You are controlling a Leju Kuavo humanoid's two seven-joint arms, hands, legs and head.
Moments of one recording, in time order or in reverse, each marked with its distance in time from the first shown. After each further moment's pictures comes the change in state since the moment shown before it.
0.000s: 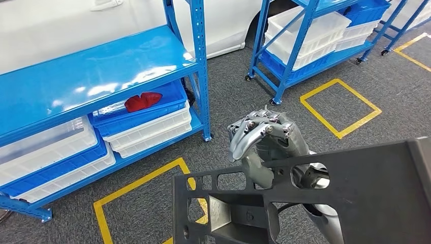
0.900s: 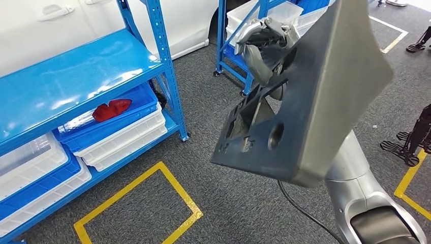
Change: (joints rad) left arm -0.008 -0.011 -0.016 0.003 -0.032 -0.008 -0.011; right arm -0.331 0.084 -0.184 0.440 -0.044 0.139 0.108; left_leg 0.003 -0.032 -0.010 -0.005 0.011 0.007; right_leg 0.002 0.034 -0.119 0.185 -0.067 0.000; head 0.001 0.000
